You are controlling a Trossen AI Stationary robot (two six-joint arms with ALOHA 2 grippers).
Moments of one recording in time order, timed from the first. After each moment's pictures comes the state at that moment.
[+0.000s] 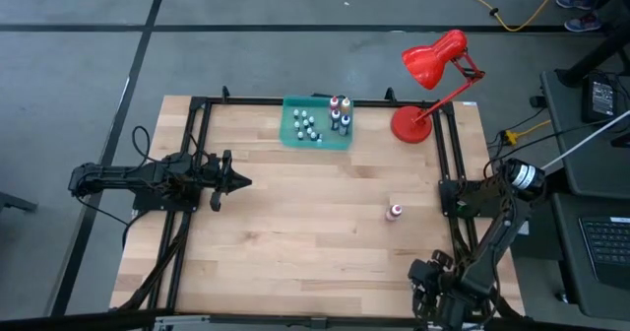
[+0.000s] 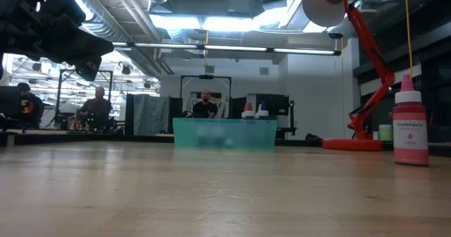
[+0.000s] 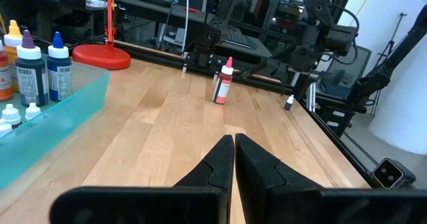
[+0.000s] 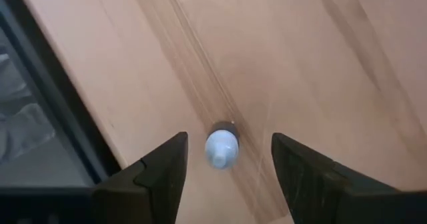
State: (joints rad) left arm 0.06 0.10 0.01 0.03 0.08 -0.26; right arm 1.13 1.72 1.07 -0.80 0.22 1.64
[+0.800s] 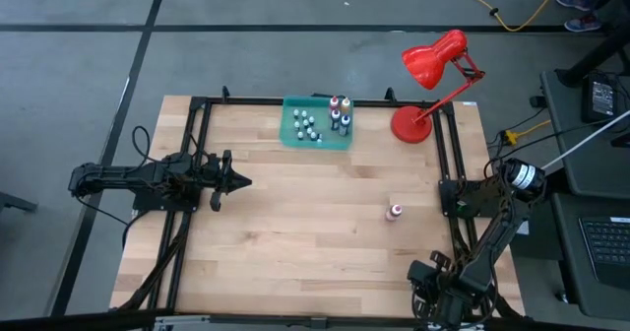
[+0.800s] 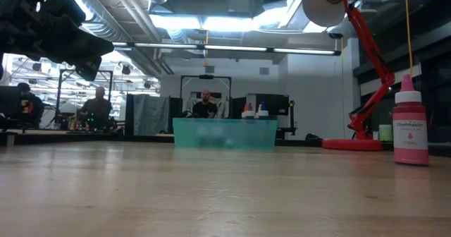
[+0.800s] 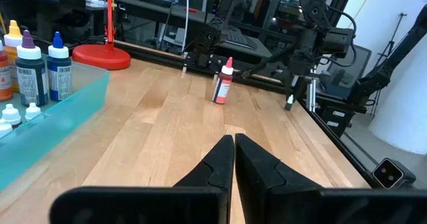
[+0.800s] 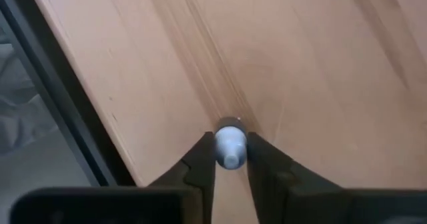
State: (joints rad) left arm 0.06 0.10 0.01 0.03 0.08 -0.26; right arm 1.12 1.72 1.02 -0.70 0.19 1.61
